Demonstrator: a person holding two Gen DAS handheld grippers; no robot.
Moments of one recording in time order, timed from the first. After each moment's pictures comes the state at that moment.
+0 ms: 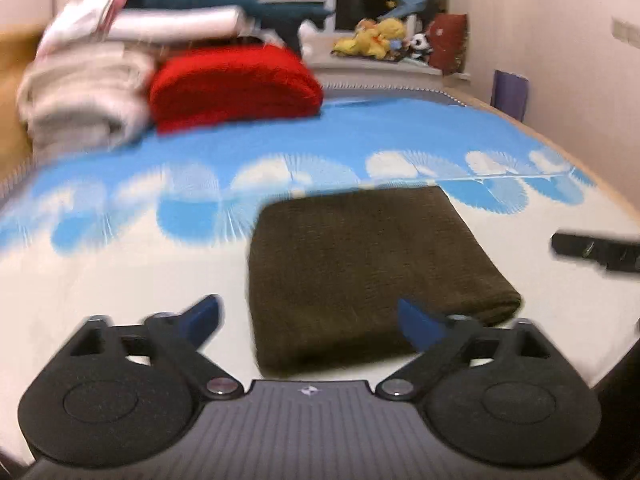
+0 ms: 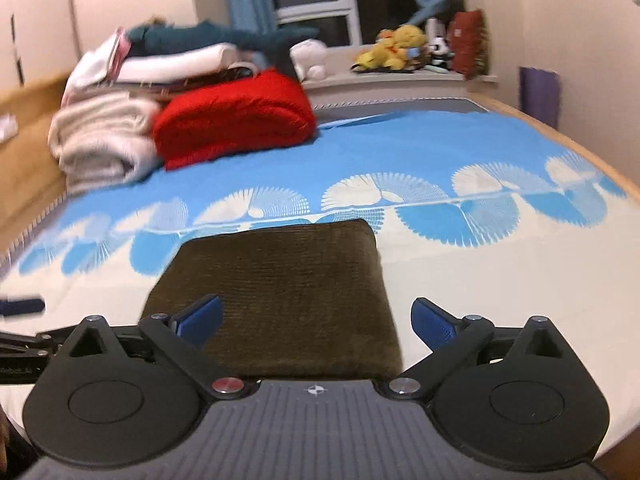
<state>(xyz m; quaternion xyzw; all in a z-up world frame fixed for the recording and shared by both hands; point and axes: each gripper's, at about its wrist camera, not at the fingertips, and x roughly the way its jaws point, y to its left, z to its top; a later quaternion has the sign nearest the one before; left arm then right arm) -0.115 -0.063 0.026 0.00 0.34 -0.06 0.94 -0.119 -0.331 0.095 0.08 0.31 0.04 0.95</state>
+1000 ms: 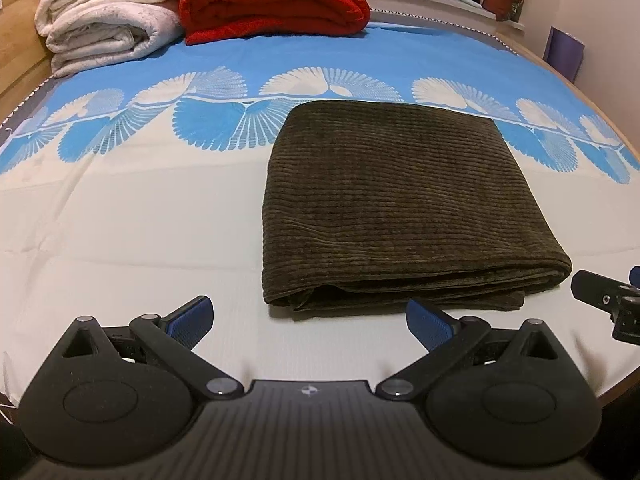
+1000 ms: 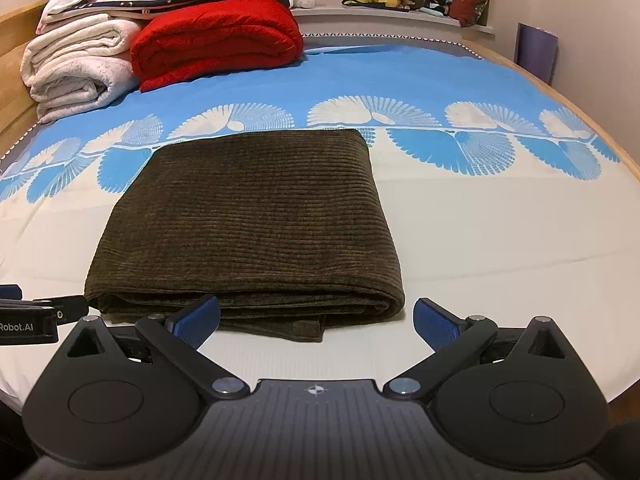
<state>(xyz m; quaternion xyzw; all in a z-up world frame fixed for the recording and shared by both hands) -0.076 -0.059 -0.017 -0.02 0.44 0.00 0.90 -0.105 -0.304 0.041 0.02 0.41 0.01 0.91</state>
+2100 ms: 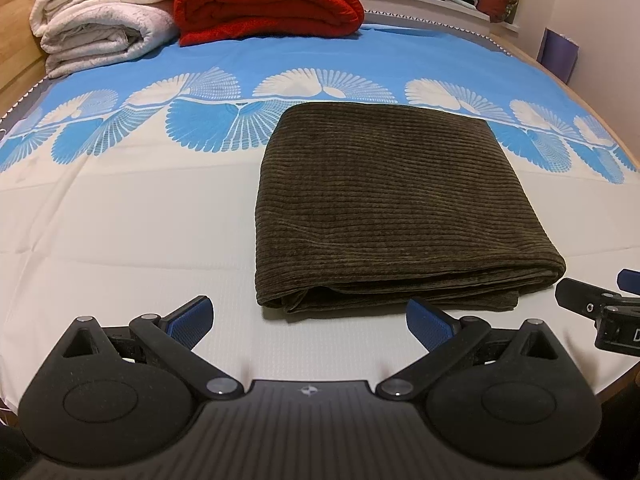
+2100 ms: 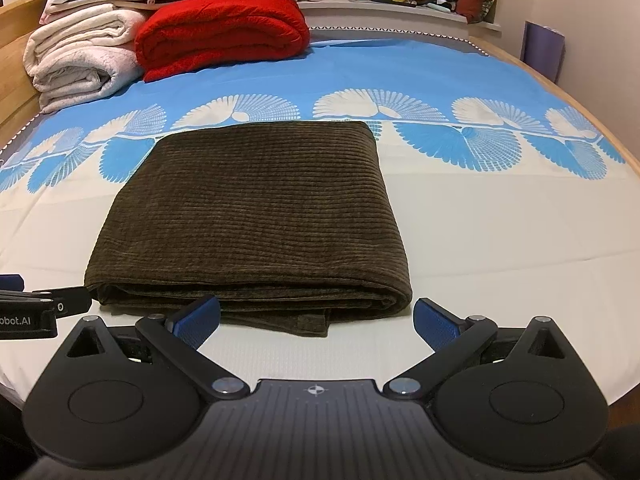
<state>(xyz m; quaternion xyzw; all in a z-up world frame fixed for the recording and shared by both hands) -0.076 -0.058 -0.017 -0.02 0.44 -0.01 0.90 -0.102 -0.300 0.035 0.02 0.42 0.02 0.91</state>
